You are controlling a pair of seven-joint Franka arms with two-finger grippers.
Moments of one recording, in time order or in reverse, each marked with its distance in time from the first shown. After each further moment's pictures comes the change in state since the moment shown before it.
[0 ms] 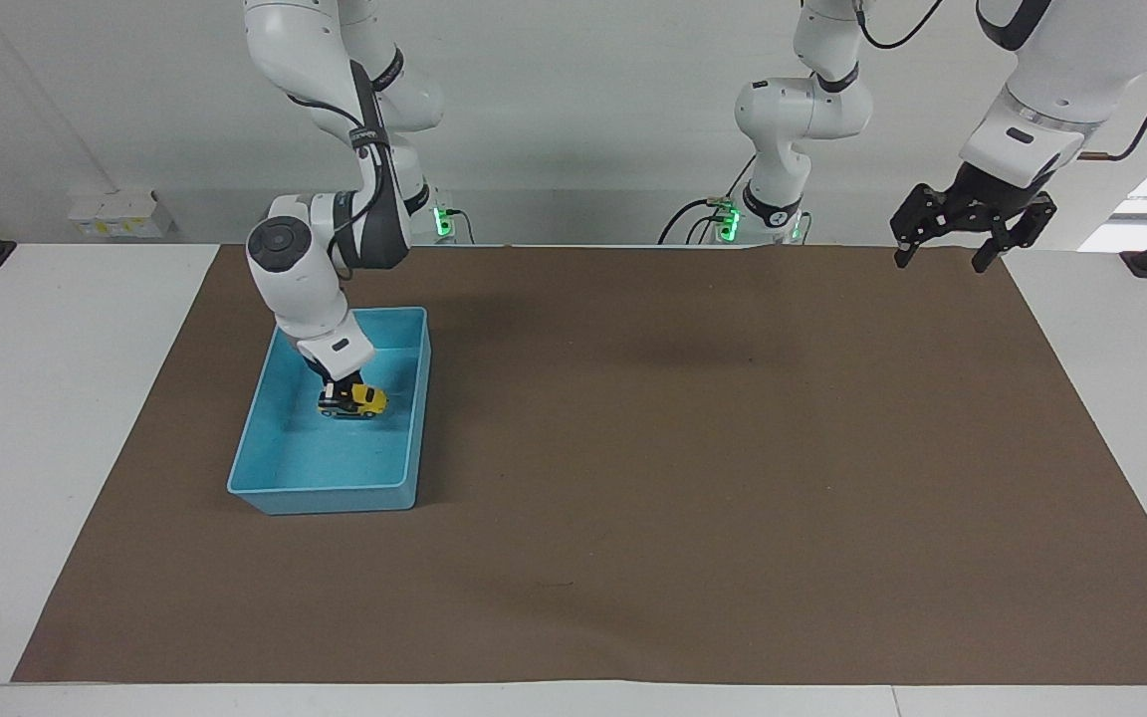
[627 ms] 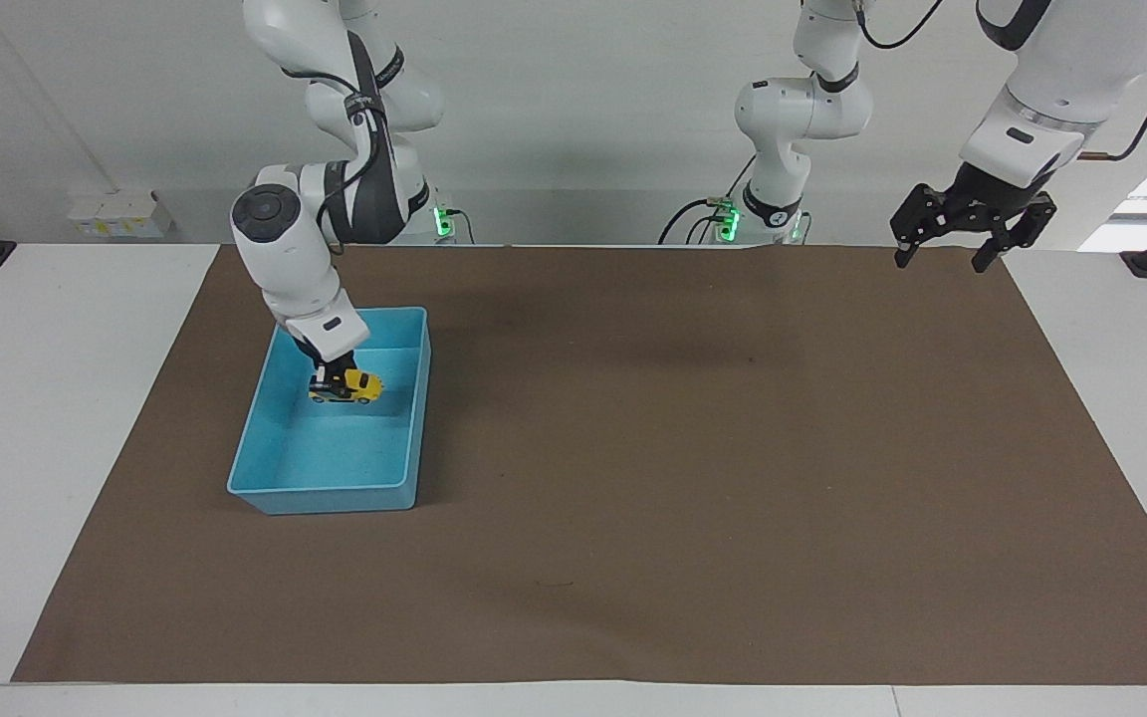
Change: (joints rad) left arm 0.000 0.000 0.000 0.000 0.000 0.000 0.000; right arm 0.008 -0.056 0.000 0.061 0.000 -0.108 0.002
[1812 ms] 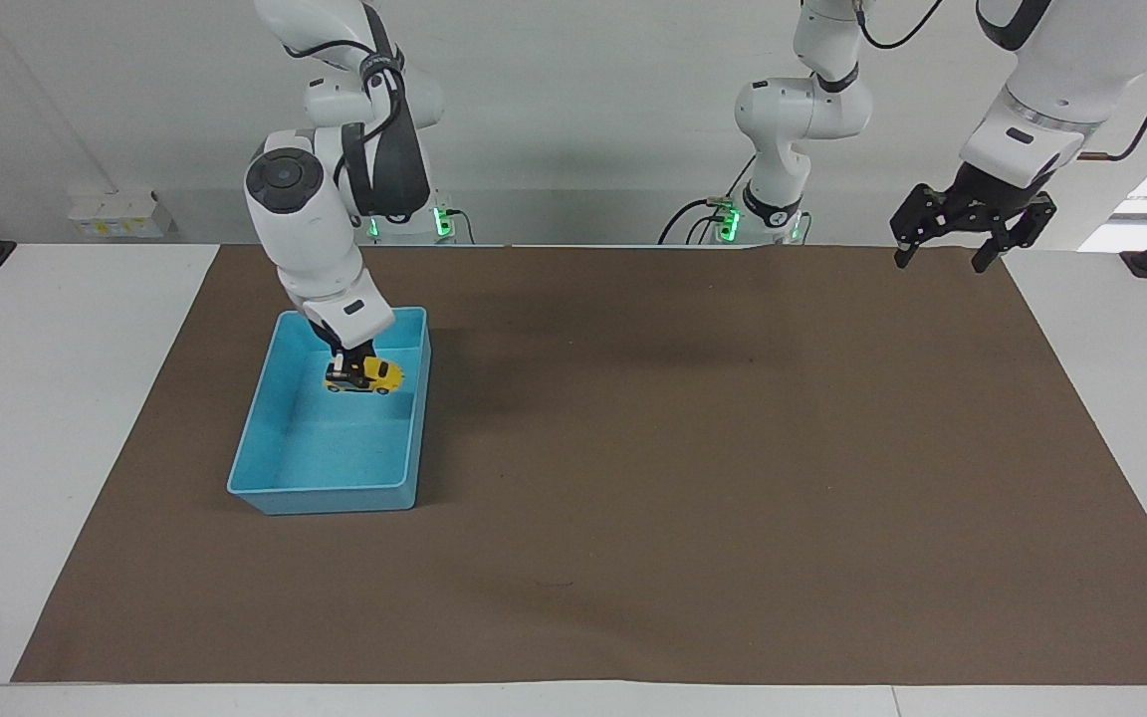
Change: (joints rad) left arm 0.000 0.000 0.000 0.000 0.000 0.000 0.000; right arm 0.081 0.044 0.001 0.269 0.003 -0.257 0.080
